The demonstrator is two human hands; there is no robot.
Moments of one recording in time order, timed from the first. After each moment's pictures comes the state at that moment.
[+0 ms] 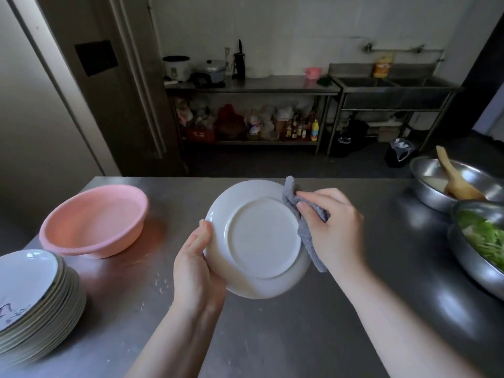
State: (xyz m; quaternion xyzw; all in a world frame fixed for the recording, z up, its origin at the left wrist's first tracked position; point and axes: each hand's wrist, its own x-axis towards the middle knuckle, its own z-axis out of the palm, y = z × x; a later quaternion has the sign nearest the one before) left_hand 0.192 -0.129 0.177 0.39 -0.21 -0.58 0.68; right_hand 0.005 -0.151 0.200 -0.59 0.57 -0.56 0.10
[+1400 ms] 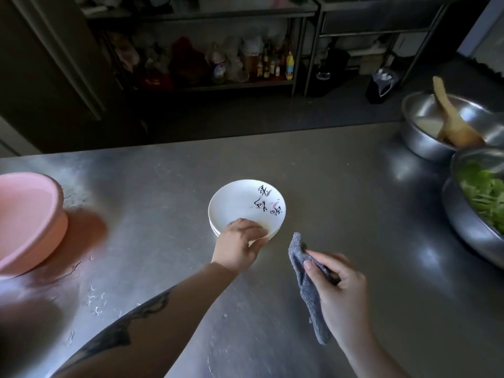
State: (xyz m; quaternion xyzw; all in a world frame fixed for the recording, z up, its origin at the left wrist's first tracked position) left_hand 0.096 -0.276 -0.004 0.42 -0.84 -0.17 0.29; right_hand -0.064 -0.139 0.060 -0.42 0.67 -0.55 0.27
